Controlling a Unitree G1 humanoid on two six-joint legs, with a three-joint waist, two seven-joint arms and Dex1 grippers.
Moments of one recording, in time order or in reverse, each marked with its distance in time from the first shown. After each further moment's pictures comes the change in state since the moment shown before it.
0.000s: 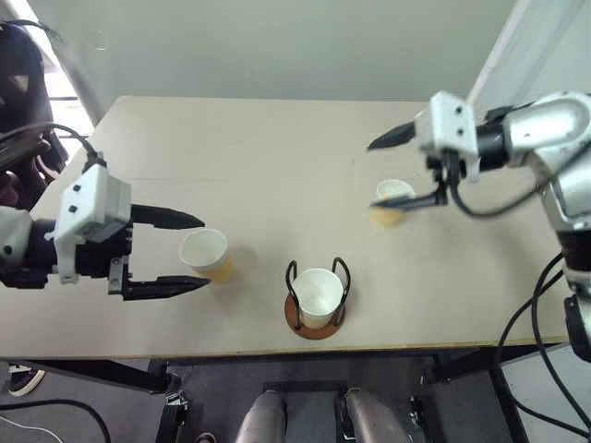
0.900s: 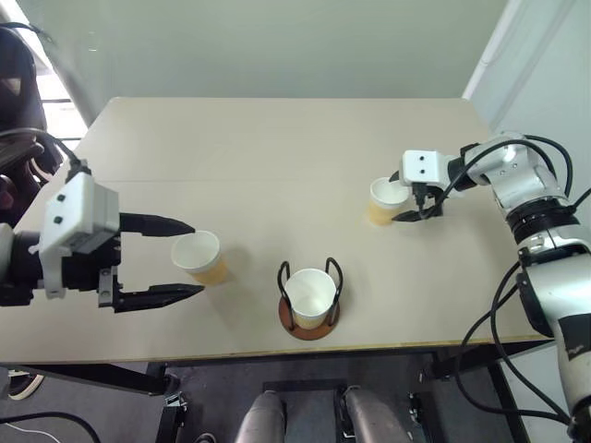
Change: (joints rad) left arm 0.128 -0.012 0.155 -0.095 -0.030 0.083 0.038; right arm -0.106 0.223 0.075 0.626 -0.326 -0.426 0.003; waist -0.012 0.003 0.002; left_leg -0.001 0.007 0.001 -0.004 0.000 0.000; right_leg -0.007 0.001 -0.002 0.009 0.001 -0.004
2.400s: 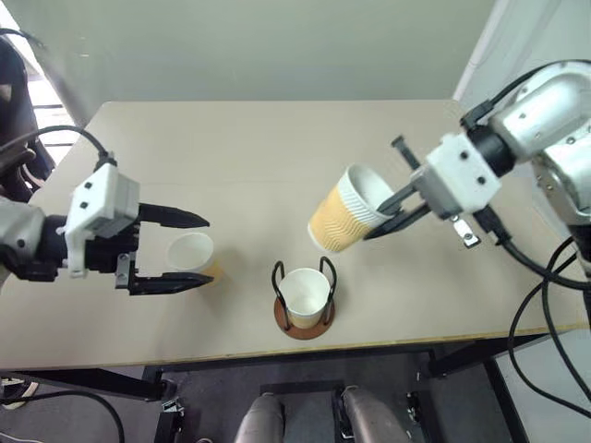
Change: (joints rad) left arm -0.218 0.014 -0.289 0.175 0.062 -0.141 -0.068; right arm 0.068 -0.249 0.064 -1.142 0.640 0.420 0.313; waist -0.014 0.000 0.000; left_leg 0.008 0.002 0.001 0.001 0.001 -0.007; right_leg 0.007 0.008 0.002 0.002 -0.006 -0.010
